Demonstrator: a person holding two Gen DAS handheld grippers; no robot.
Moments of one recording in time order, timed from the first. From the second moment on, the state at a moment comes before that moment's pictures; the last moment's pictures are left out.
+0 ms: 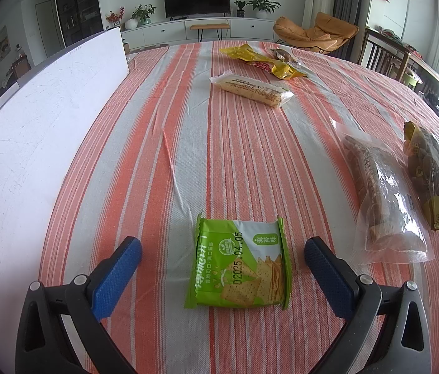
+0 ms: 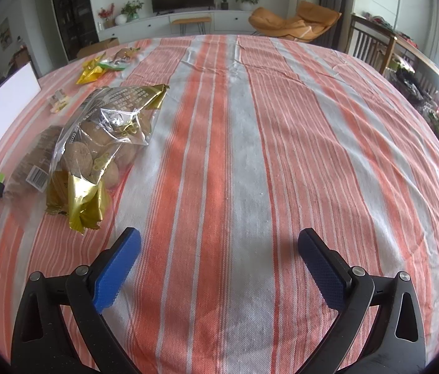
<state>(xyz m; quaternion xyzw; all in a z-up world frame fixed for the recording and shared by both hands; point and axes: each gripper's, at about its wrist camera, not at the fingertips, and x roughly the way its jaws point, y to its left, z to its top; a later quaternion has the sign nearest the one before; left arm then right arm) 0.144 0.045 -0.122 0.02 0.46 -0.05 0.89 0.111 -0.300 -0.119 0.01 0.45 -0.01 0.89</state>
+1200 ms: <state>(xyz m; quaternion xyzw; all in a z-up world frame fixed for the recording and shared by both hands) 0.124 0.066 -0.107 0.00 0.47 -0.09 0.88 0.146 -0.245 -0.072 0.06 0.46 0.07 0.89</state>
